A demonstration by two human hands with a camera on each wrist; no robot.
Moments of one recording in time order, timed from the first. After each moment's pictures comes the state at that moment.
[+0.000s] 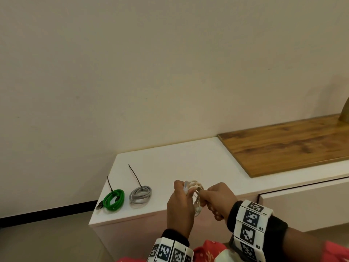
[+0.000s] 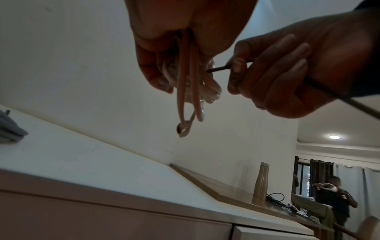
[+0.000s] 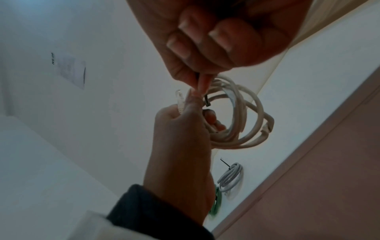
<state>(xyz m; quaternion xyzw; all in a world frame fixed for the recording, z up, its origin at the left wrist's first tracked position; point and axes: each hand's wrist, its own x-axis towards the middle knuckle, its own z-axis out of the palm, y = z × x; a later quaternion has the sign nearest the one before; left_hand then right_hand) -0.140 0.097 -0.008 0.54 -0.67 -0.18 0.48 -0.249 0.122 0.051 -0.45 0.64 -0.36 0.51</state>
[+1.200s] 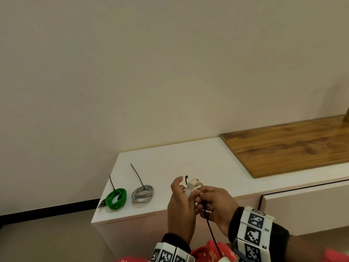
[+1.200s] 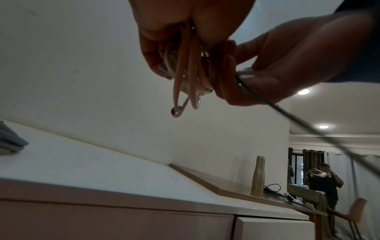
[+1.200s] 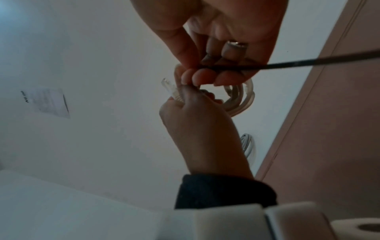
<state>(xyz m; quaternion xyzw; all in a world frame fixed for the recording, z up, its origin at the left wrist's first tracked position) -0.138 0.112 -0.003 0.52 -0.66 -0.21 0.50 -0.238 0.123 0.043 -0.33 0.52 -0.46 0.64</state>
